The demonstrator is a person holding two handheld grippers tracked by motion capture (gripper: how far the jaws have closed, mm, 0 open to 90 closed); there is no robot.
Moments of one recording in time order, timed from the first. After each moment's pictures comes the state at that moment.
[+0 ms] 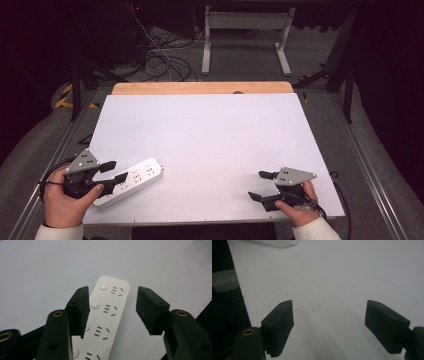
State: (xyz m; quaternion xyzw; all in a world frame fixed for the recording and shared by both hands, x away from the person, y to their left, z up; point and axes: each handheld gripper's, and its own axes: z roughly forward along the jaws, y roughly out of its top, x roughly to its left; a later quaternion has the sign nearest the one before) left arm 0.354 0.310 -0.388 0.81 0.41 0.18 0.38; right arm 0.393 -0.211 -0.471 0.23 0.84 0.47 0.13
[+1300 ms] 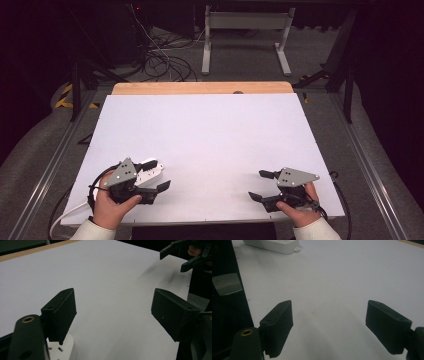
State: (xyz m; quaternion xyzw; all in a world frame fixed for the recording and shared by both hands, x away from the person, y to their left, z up) left arm 0.373 0.237 -0.447 0.79 0.28 0.15 0.52; right arm 0.390 -0.212 -0.467 0.22 0.83 0.49 0.14
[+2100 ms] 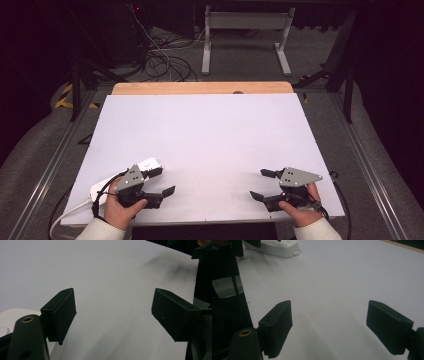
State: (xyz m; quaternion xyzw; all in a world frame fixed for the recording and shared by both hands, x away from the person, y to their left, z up) left arm 0.374 0.233 -0.482 0.78 0.31 0.14 0.53; right arm 0.390 -0.216 -0.466 0.22 0.83 0.50 0.14
